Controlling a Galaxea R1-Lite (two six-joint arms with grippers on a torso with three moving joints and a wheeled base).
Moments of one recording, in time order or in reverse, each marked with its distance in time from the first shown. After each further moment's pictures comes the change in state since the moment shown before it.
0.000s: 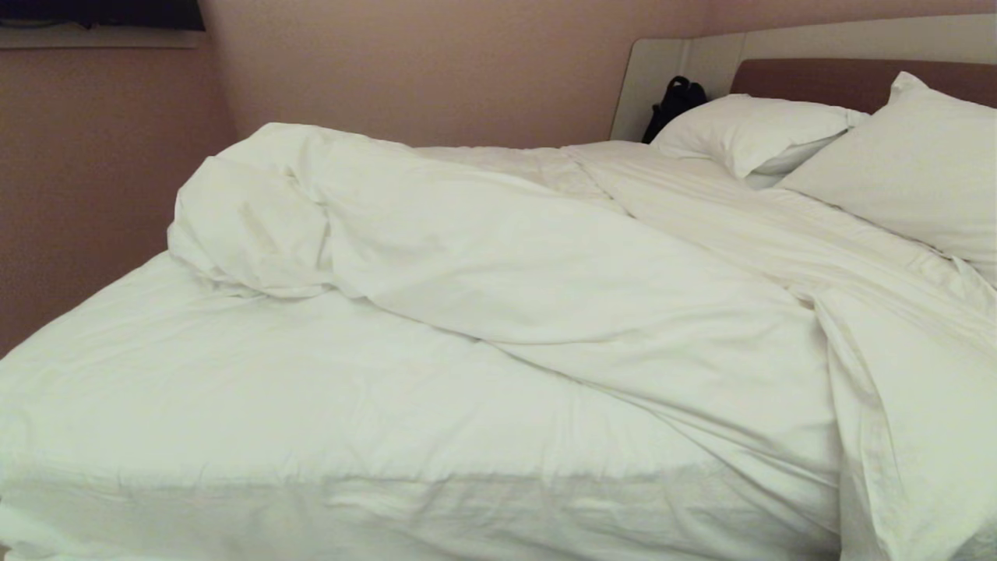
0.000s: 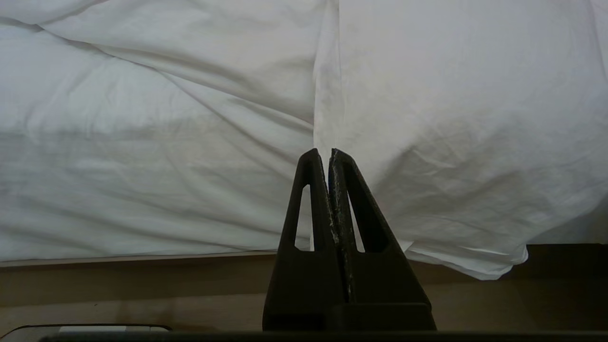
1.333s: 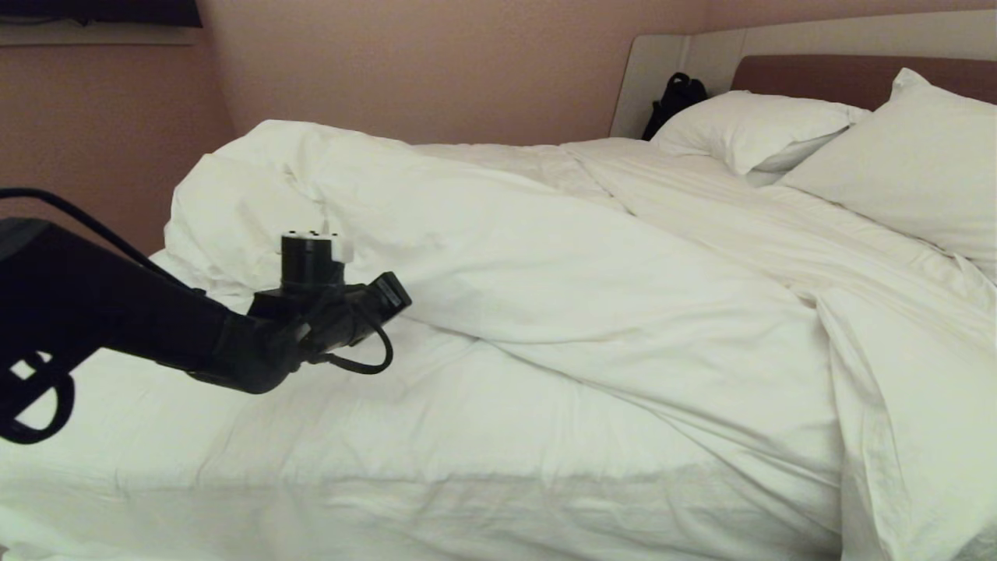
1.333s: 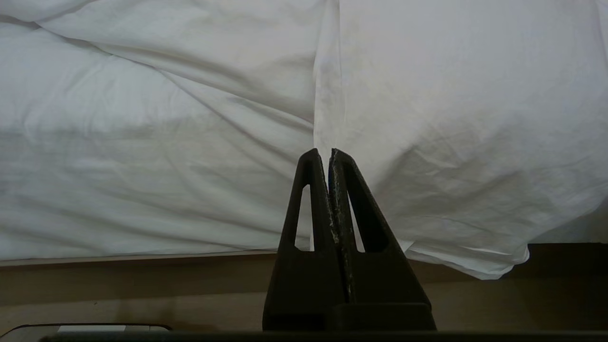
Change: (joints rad) left arm -0.286 1.606 -0.791 -0.523 -0.025 -0.529; right arm 0.000 0.000 0.000 0.001 0.000 0.000
